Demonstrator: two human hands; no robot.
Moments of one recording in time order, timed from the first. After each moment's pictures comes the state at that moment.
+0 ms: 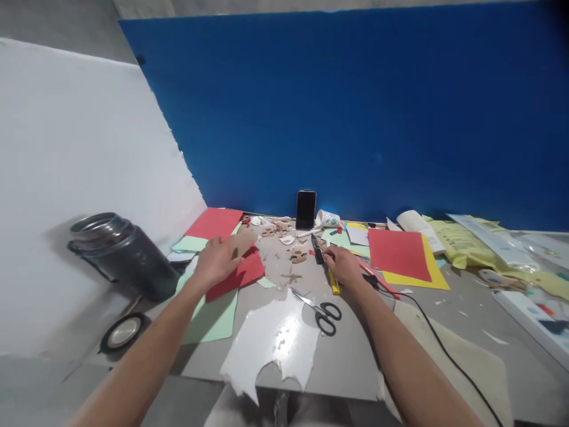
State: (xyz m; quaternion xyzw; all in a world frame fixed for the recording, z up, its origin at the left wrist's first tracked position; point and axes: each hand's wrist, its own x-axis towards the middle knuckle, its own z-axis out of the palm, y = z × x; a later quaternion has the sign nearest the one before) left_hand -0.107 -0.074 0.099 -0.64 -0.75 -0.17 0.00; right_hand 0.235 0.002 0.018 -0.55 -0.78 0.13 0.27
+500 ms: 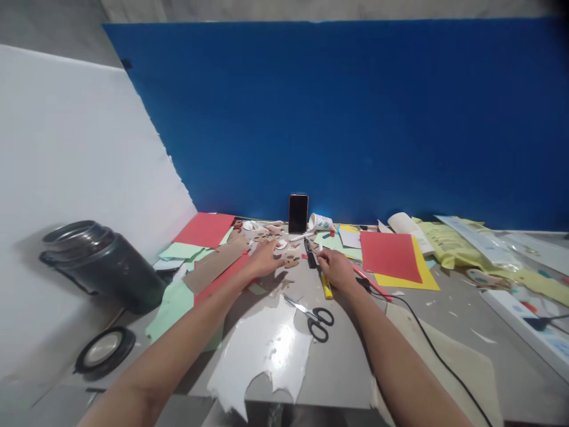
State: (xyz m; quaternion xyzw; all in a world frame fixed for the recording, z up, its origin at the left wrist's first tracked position) left_hand -0.017 -0.007 0.057 -0.72 -0.63 -0.23 -0.17; right_hand 0.237 0.004 0.019 -0.56 -0.77 0.14 0.27
